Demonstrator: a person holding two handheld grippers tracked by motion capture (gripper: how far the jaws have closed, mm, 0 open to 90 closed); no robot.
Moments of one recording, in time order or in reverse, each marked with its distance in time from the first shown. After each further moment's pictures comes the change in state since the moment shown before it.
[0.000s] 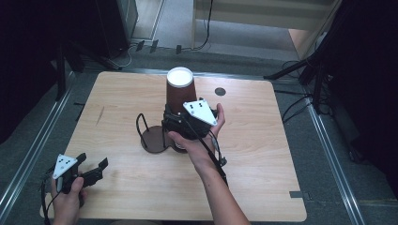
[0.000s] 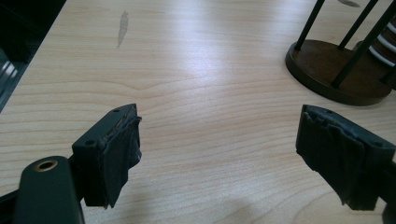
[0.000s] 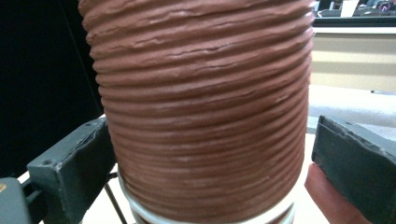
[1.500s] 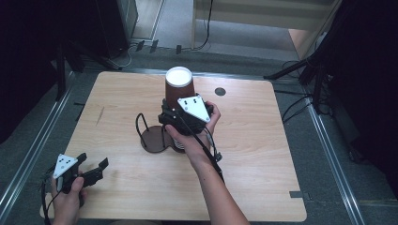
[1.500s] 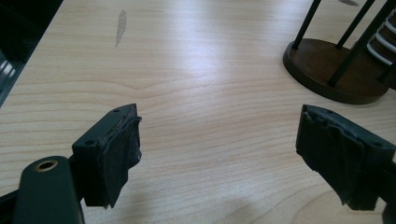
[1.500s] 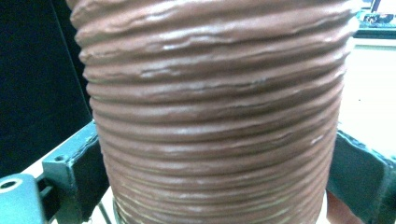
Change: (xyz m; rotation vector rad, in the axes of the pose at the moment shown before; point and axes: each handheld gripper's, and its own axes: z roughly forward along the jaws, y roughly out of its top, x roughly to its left) left arm 0.000 0.000 0.001 0.001 -0.004 0.002; right arm 0.009 0.005 0.011 -0.024 -0.033 -0.028
